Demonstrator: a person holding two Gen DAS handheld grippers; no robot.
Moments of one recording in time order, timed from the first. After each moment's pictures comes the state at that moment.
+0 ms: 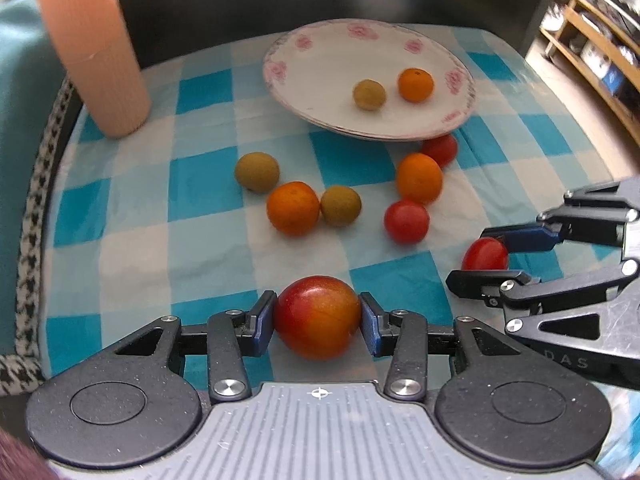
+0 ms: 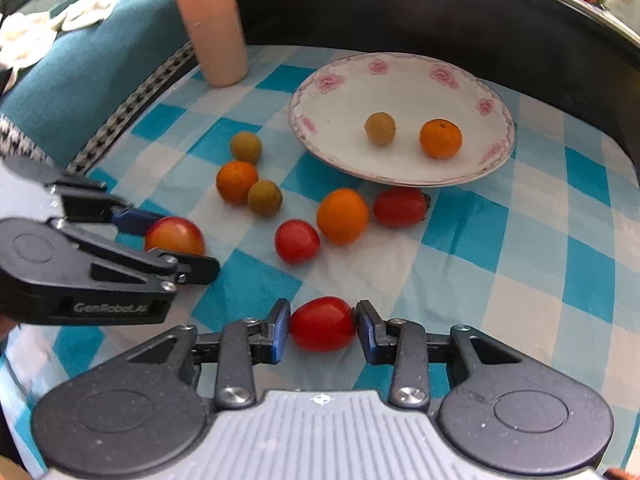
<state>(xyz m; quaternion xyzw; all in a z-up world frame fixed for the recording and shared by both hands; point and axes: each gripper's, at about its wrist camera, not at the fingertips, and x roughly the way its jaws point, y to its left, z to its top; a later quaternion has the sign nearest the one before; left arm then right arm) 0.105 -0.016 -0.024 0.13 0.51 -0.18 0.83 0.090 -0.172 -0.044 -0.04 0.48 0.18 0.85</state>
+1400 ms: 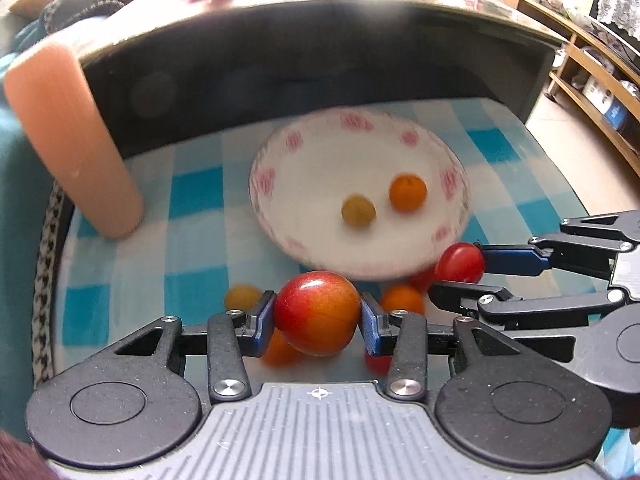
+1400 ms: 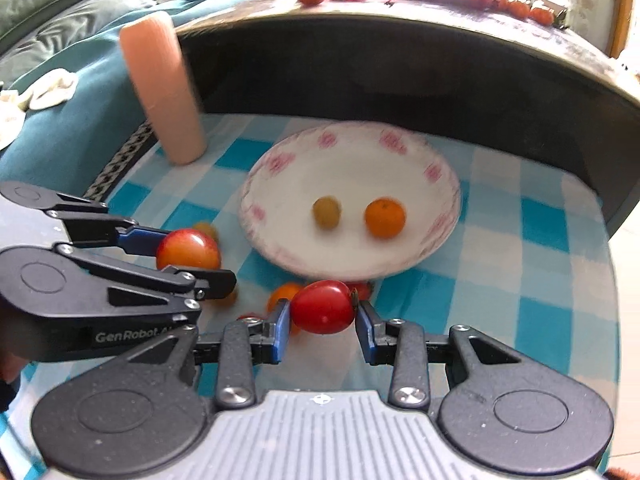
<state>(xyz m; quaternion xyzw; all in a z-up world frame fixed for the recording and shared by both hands) 0.152 -0.052 0.011 0.11 0.46 -0.17 0.86 0.124 -0.195 -0.013 0.00 0.43 0.14 0.89</state>
